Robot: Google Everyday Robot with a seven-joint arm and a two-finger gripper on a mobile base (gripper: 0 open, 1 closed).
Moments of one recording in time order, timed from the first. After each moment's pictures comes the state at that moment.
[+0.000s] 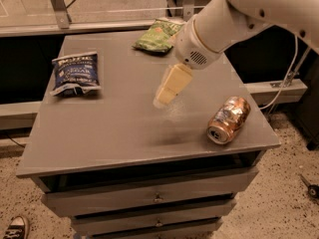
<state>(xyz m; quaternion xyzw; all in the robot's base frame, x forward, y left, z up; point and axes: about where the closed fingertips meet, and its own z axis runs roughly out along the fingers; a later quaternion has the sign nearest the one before) 0.556 -0.028 0.930 -0.61 0.71 0.10 0.33</state>
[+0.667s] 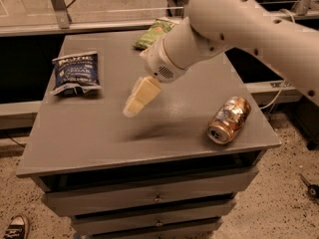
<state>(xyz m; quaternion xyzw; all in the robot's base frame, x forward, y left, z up) 0.562 0.037 0.894 -0.61 0.70 0.17 0.34</state>
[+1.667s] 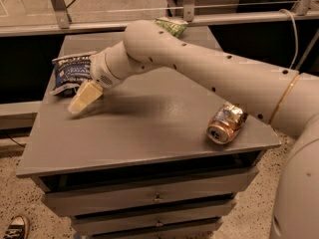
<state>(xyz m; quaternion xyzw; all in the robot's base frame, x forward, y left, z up) 0.626 0.198 0.851 -0.60 0.64 0.23 0.41</state>
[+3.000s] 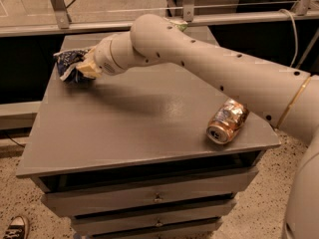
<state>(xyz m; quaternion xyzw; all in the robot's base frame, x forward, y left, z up) 0.658 0.194 0.890 -0.57 0.63 0.21 0.49</state>
